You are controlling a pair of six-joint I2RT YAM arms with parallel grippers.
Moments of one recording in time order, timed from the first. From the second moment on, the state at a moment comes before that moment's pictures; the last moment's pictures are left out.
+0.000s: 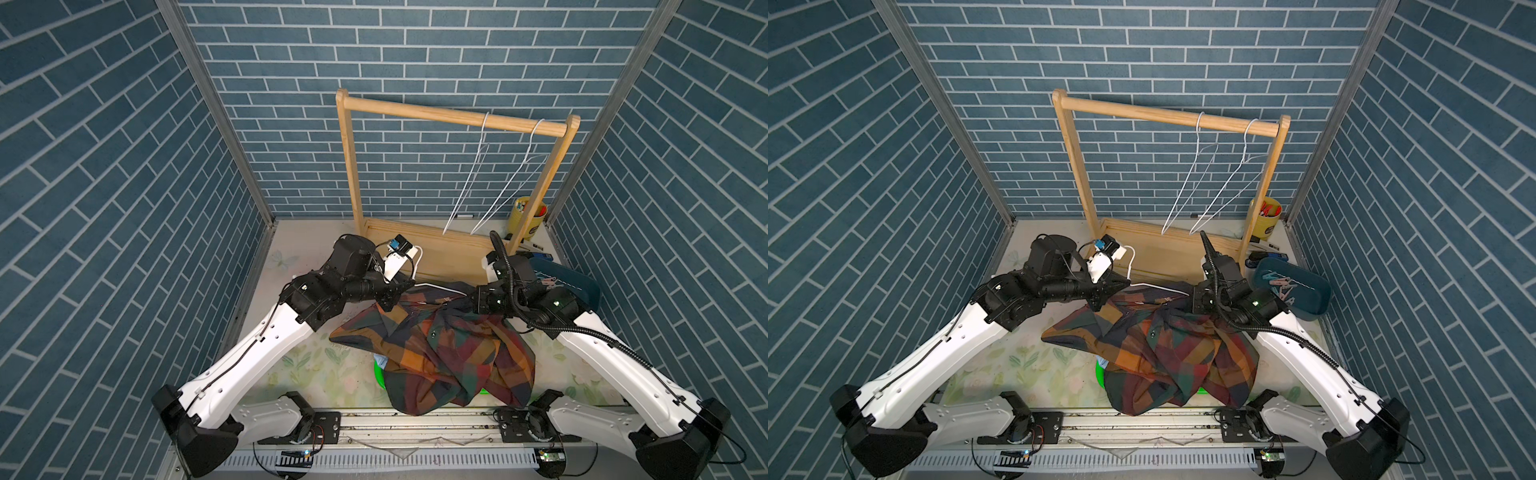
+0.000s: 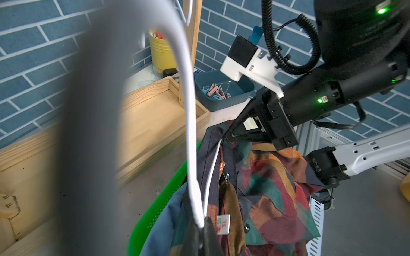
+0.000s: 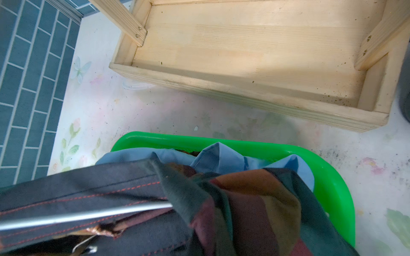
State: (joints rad) left arm -0.71 1.18 1.31 -0.66 0.35 0.02; right arm 0.61 1.09 1.07 -0.82 -0.03 0.55
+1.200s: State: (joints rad) left arm -0.64 1.05 1.17 -0.56 0.37 0.01; right arm 0.31 1.07 1.03 -0.79 -0.42 0.55
